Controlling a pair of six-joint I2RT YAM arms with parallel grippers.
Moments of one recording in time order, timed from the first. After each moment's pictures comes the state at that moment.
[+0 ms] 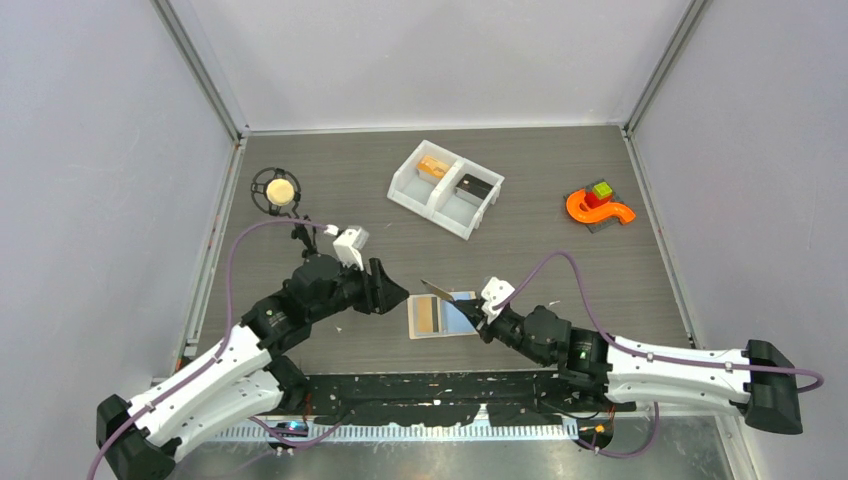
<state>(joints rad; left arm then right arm) -0.77 0.72 0.57 -0.27 0.09 -0.72 1.28 0.72 0.27 0.32 0.39 -0.05</state>
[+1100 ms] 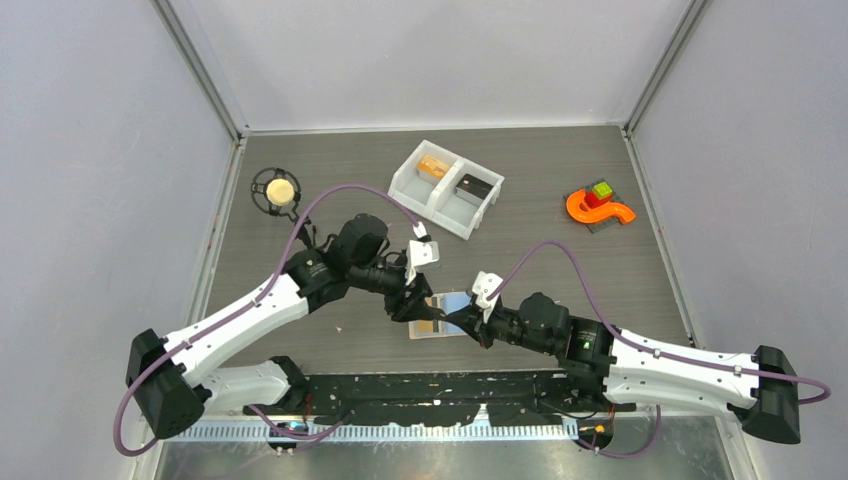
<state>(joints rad) -0.83 1.13 0.93 -0.46 0.67 0.23 1.19 0.72 0.41 0.07 0.05 0.05</state>
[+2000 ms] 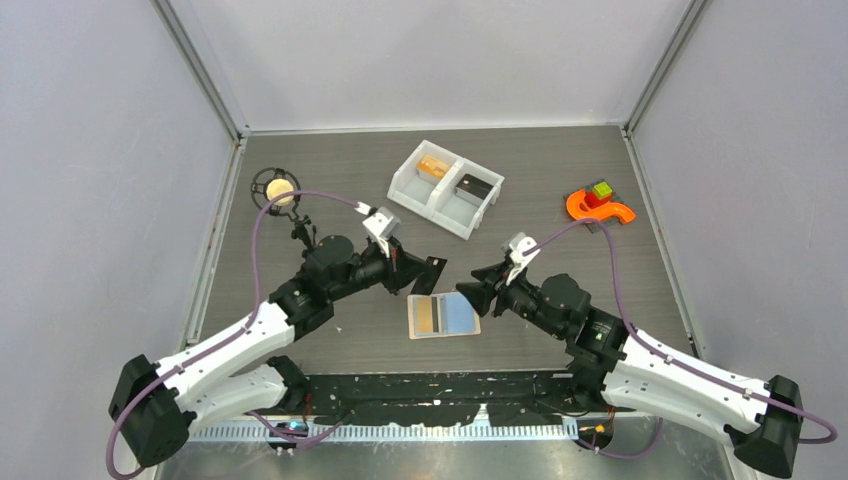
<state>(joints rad) -0.78 0.98 0.67 0.06 0.31 -0.26 0.99 0.66 0.45 0.06 0.10 0.22</state>
